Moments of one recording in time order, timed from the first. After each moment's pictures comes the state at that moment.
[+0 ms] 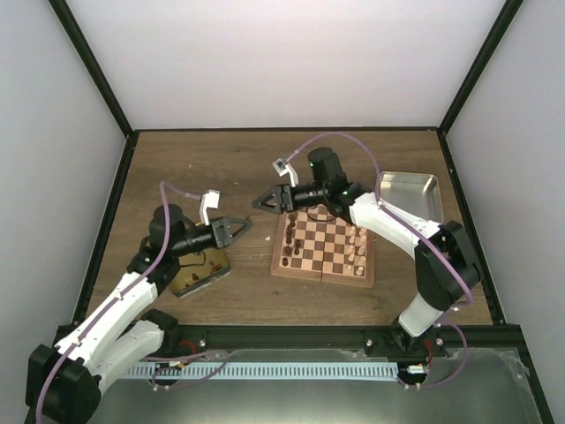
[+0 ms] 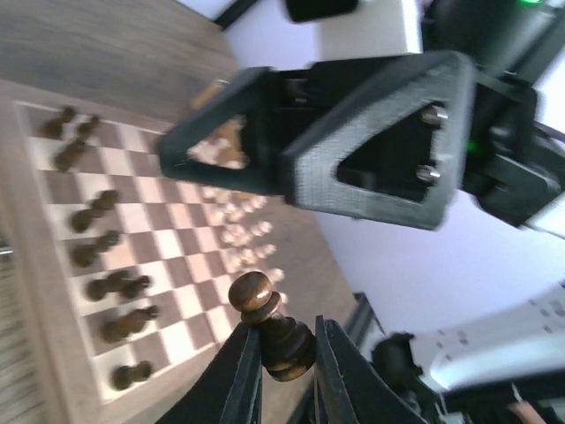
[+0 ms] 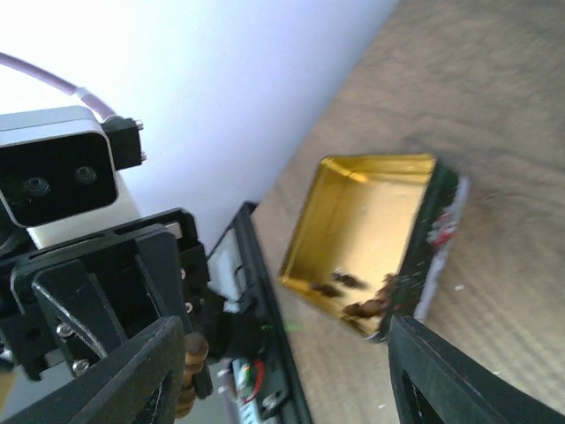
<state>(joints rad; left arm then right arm) -0.39 0.86 0.55 0.03 0.69 -0.77 0.61 1.63 1.20 -0.07 -0.87 0.54</state>
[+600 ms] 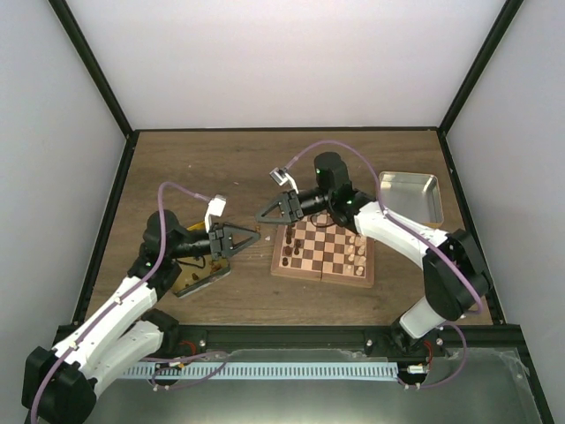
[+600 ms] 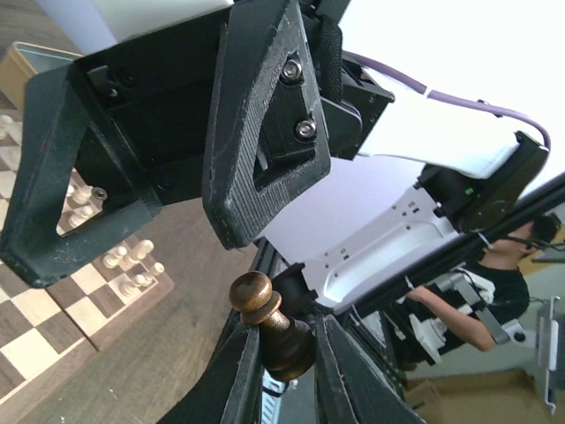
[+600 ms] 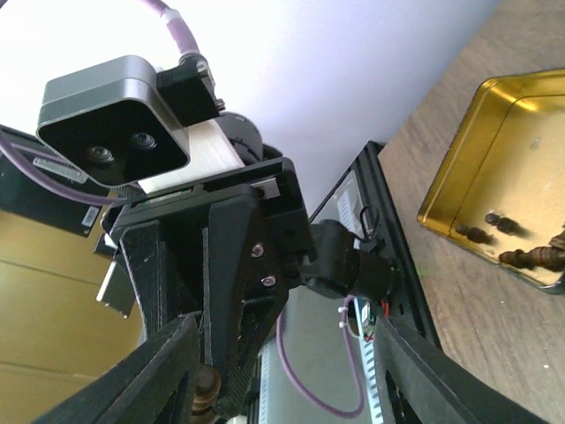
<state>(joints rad) -0.45 0.82 0.50 0.30 0.96 -0.85 0.63 1.55 1.08 0.17 -1.20 0.80</state>
